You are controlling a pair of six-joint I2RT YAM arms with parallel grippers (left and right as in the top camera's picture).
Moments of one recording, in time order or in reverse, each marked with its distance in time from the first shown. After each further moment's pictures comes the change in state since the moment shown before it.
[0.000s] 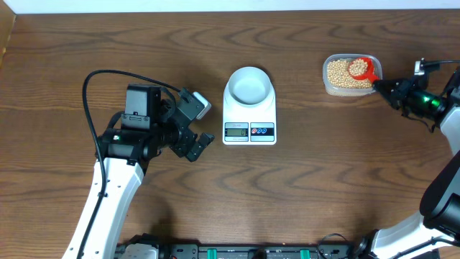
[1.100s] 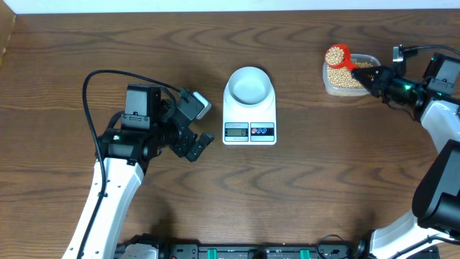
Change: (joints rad) left arm 0.000 0.000 0.000 0.000 0.000 0.000; right arm 0.144 0.000 0.000 0.172 -0.060 0.143
